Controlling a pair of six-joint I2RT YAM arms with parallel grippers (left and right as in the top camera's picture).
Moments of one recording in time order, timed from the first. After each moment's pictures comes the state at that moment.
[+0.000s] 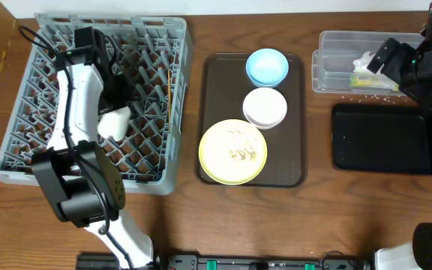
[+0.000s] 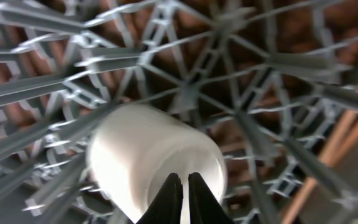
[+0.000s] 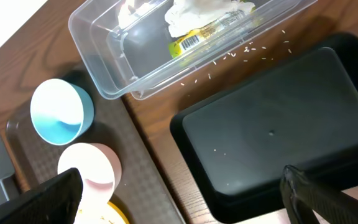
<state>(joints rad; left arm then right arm) 0.23 1.94 1.67 -1.13 -0.10 -0.20 -0.06 1.67 1.78 -1.21 -0.05 0.56</state>
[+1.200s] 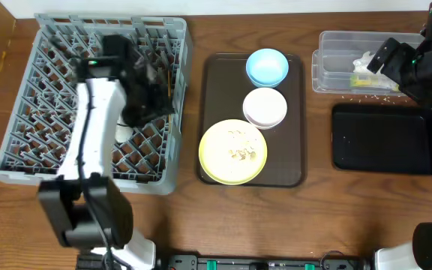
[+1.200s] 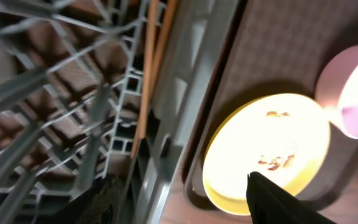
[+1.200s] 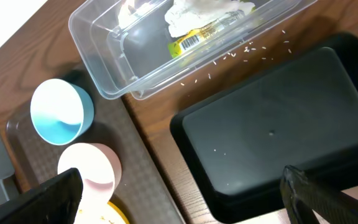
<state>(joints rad) 0.05 1.76 1.52 -1.20 0.24 -0.22 -0.06 1.67 1.78 -1.21 -0.05 0.56</state>
